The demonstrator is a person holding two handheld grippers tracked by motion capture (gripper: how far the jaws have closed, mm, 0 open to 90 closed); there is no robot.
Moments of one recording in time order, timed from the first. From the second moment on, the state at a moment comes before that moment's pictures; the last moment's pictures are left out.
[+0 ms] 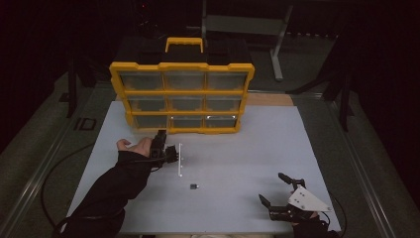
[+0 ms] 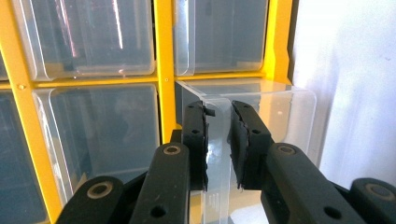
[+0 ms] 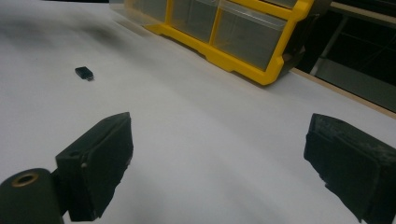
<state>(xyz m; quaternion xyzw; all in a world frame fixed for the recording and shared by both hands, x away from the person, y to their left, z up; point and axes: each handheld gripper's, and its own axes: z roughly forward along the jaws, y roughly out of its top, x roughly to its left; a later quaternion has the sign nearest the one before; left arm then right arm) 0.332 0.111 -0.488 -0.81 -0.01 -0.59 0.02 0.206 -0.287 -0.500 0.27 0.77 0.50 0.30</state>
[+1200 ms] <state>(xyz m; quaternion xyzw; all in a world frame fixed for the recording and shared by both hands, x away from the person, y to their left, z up) 0.312 0.110 -0.486 -0.81 -0.01 -0.58 0.02 0.206 -0.287 -0.500 0.27 0.76 0.50 0.31</state>
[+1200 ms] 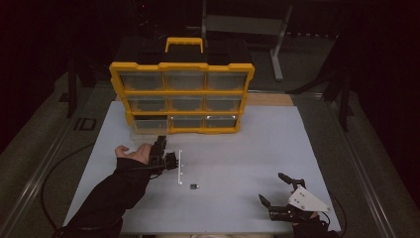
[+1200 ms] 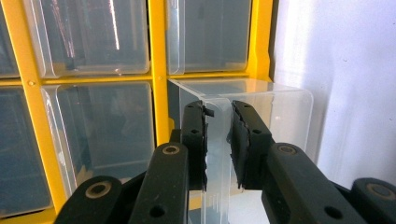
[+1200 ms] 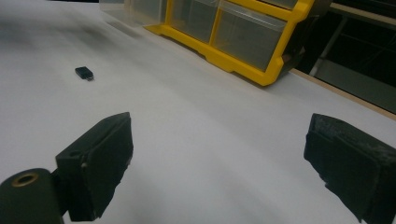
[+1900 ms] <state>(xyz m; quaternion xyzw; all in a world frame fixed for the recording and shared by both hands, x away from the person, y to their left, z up) 0.312 0.112 -0.482 -0.83 -0.02 -0.56 -0.01 0.206 -0.287 -0.500 0.27 0.76 0.50 0.31</state>
